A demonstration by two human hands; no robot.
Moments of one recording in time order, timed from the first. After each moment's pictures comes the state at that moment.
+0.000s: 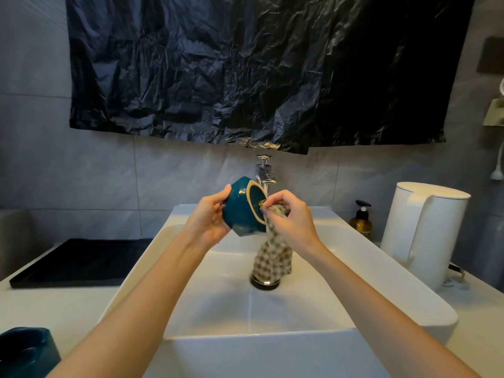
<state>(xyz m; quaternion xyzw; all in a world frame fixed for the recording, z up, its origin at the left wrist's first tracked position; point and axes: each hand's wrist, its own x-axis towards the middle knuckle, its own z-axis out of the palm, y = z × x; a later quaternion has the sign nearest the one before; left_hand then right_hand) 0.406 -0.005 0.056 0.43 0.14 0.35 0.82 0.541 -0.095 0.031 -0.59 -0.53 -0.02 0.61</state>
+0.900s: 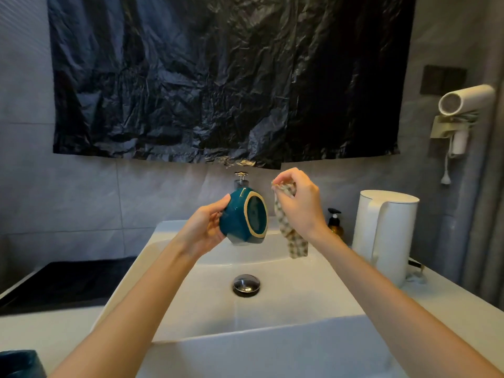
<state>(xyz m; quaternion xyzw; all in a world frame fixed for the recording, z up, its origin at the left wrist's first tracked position) 0.406 -0.035 0.076 0.51 0.10 0.31 0.79 0.551 -0.153 0.093 -0.61 -0.51 -0.22 0.56</state>
